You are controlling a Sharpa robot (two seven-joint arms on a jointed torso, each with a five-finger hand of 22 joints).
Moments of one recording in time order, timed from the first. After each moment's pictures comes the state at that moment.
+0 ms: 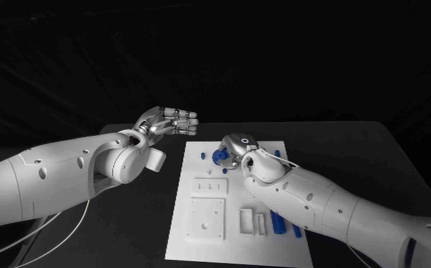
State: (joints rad) left arm 1.43 -0.83 -0.20 1.43 -0.07 -0.27 0.35; left_hand 1.39 0.01 0.00 -0.17 0.15 1.01 0.15 0.06 0.06 1.06 0.15 0.06 0.06 1.09 0.14 0.07 0.06 0.09 0.96 0.13 0.21 0.07; right arm 1.08 -0.27 0.12 0.96 -1.86 -0.38 -0.30; right_hand 1.21 -0.15 0.38 -0.08 0.25 1.11 0.09 0.06 0.06 1.28 -0.01 1.09 1.22 1.44 -0.07 1.03 0.96 0.06 1.46 -0.09 1.03 1.31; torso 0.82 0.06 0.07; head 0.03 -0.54
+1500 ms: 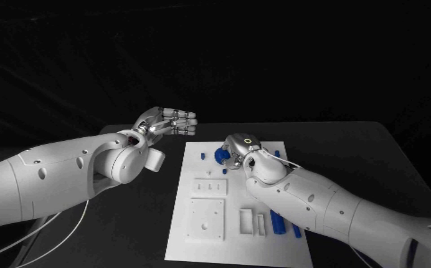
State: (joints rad) left arm 1.43 -0.83 -0.20 1.42 -0.07 -0.27 0.35; left_hand 1.39 0.01 0.00 -0.16 0.15 1.01 0.15 0.06 0.06 1.05 0.16 0.06 0.06 1.09 0.14 0.07 0.06 0.09 0.96 0.13 0.21 0.07; right arm 1.08 -0.27 0.13 0.96 -1.89 -0.40 -0.34; right_hand 1.22 -0.17 0.42 -0.12 0.29 1.11 0.09 0.06 0.06 1.27 -0.01 1.09 1.20 1.44 -0.07 1.02 0.96 0.06 1.46 -0.09 1.02 1.31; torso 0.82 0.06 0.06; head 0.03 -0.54
